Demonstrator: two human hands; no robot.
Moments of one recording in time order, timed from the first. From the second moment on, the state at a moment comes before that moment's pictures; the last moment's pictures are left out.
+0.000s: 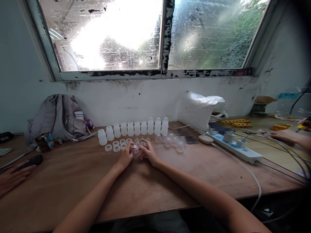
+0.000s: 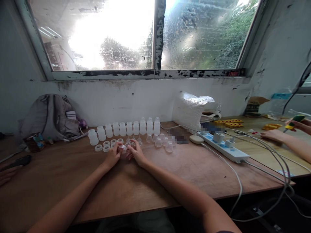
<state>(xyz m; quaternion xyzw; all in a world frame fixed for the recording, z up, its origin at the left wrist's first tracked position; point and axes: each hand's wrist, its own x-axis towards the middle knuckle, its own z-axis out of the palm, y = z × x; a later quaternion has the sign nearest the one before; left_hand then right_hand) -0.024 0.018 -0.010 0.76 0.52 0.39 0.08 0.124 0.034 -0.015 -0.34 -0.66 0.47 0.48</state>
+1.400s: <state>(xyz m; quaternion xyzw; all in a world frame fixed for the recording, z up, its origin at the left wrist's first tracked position) -0.038 0.025 -0.009 0.82 0.49 0.31 -0.05 0.131 0.064 -0.018 -0.34 -0.75 0.37 0.44</state>
